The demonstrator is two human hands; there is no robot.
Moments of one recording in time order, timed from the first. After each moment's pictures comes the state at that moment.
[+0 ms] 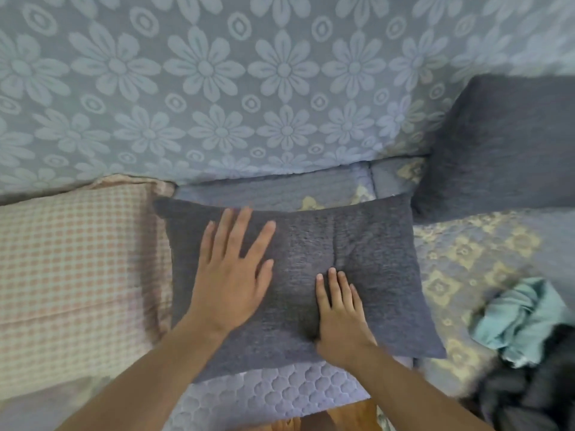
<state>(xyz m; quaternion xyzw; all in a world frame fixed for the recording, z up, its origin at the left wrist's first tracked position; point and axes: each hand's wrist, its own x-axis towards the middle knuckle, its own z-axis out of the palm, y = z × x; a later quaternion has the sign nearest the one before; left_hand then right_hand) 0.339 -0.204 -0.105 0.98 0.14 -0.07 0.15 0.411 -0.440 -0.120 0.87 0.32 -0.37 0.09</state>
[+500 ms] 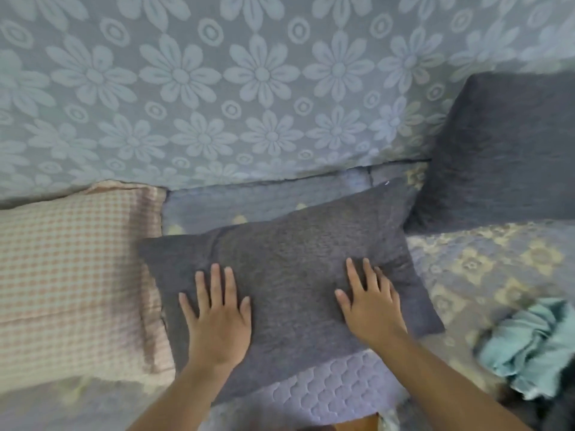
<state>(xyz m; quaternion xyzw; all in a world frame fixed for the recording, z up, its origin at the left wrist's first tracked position) 0.324 -0.272 -0.151 0.88 0.37 -0.24 0.14 0.498 -0.484 -0.120 0.92 0.21 -0.34 0.05</state>
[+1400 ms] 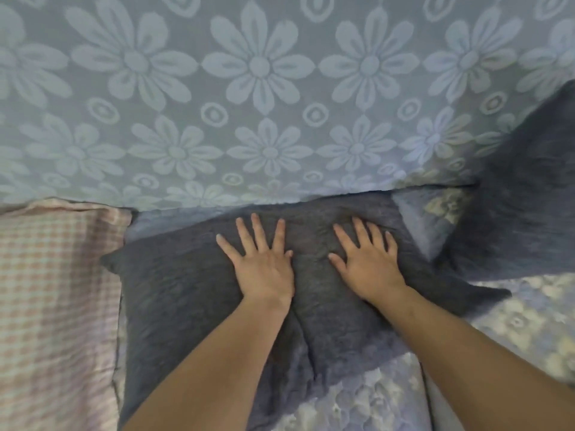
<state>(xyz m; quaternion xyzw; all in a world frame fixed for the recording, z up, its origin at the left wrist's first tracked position) 0.537 -0.248 -0.215 0.91 0.30 -0.28 0.04 0.648 -0.407 -0.233 0.92 0.30 -0.25 0.09</state>
